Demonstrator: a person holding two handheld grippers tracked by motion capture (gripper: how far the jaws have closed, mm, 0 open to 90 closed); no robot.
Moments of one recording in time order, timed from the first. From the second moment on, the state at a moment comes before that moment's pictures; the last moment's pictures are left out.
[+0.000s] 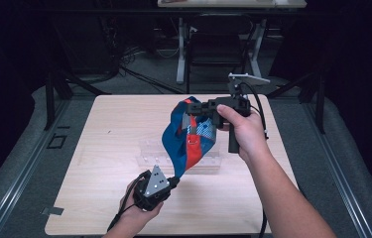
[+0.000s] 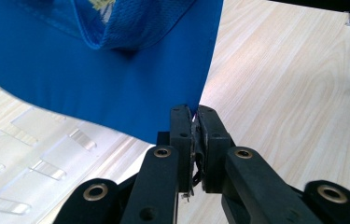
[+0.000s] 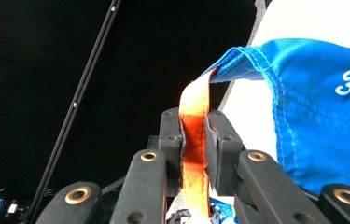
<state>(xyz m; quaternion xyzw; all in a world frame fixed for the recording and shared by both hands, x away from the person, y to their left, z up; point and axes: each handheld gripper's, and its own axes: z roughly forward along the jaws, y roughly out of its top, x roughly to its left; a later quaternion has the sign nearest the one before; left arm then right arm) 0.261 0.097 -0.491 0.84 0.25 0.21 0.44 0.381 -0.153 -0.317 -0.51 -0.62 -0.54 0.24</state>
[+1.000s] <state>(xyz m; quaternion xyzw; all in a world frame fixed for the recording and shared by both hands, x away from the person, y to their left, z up) 0.301 0.118 -0.504 0.81 0.31 0.19 0.46 0.393 -0.152 -0.329 -0.51 -0.62 -0.54 0.25</state>
